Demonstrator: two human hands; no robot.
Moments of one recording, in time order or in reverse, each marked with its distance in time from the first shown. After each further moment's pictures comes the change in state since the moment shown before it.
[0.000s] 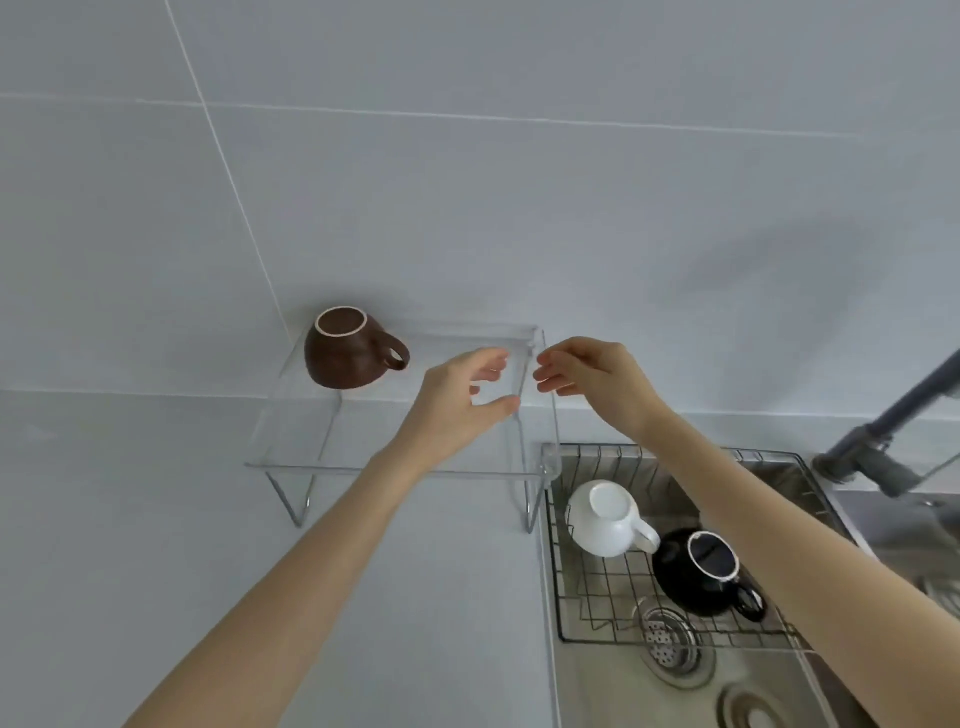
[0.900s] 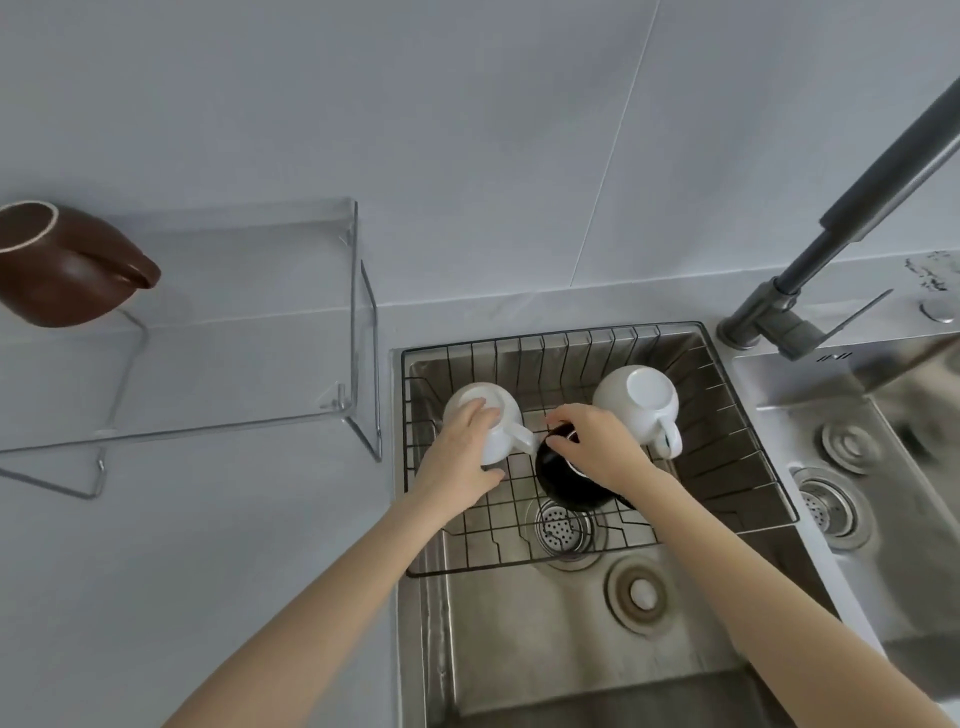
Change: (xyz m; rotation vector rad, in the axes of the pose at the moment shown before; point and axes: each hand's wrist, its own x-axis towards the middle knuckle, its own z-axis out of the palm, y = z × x) left_hand -0.040 -0.045 0.249 0.366 -0.474 -0.137; right_hand -0.085 0.238 -0.095 -0.588 -0.127 0.323
